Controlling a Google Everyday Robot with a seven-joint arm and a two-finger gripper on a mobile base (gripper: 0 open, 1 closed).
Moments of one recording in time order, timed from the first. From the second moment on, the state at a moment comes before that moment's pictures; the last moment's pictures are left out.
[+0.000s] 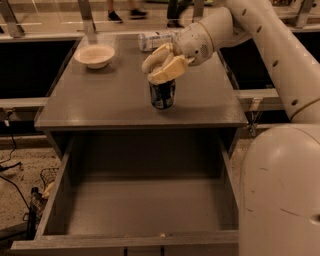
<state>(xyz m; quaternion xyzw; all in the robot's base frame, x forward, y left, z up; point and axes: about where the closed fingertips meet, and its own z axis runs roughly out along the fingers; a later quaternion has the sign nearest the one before) 0.606 0.006 0.942 -0.68 0.50 0.42 0.32</state>
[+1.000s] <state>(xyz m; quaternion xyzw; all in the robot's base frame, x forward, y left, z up) 0.637 0.042 0.928 -0.66 0.50 0.45 0.33</state>
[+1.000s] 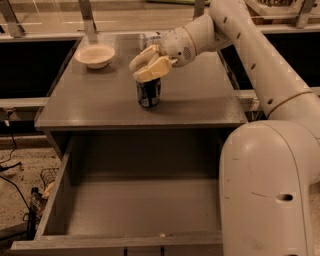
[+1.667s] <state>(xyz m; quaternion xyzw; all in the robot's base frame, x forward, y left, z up) 0.637 0.046 0.922 -0.65 0.52 0.46 0.30</state>
